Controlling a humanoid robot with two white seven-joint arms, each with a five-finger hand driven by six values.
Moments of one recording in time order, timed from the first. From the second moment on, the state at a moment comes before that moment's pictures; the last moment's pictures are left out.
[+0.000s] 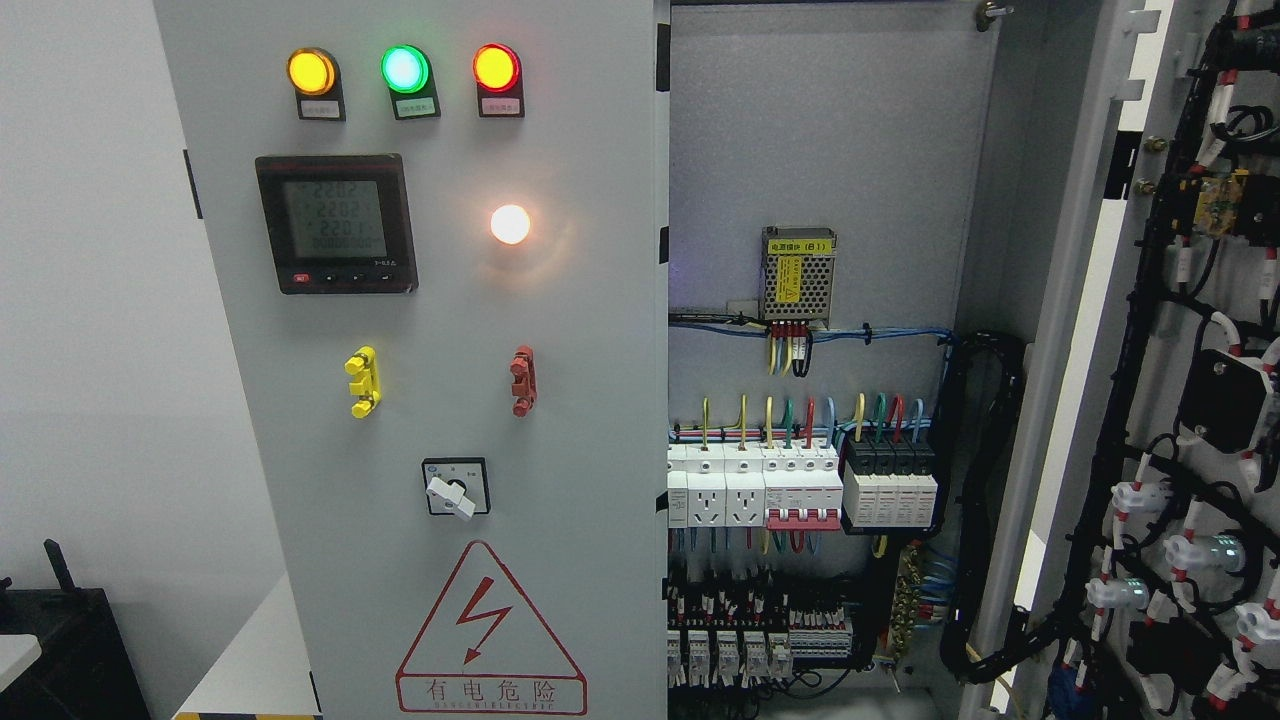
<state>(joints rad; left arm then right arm) 0.00 0.11 -0.31 -0.07 0.06 -0.17 -0.21 0.12 0.12 0.15 -0.11 0.00 0.01 0.03</state>
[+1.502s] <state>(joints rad) 0.00 0.01 0.27 0.07 -0.39 -0.11 -0.19 0.50 0.03 0.14 -0.73 0.00 -0.04 0.03</state>
